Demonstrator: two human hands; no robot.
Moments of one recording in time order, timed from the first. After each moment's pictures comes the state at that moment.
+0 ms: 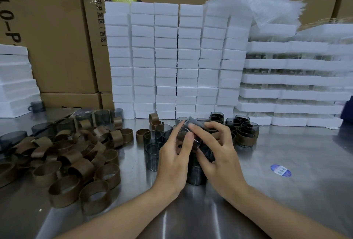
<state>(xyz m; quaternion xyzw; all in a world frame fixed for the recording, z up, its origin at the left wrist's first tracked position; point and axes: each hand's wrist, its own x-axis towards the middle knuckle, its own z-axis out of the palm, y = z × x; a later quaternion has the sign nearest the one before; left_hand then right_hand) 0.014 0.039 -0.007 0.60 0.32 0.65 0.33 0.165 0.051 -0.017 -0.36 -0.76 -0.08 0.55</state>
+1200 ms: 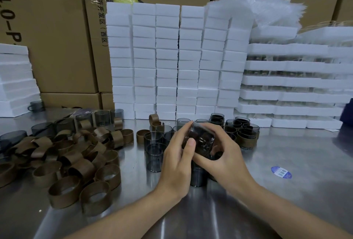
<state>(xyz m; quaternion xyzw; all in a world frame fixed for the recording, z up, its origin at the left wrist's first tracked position) 0.016 0.031 -0.008 0.63 0.30 0.65 0.29 0.163 0.034 0.009 -0.33 -0.72 0.16 0.59</state>
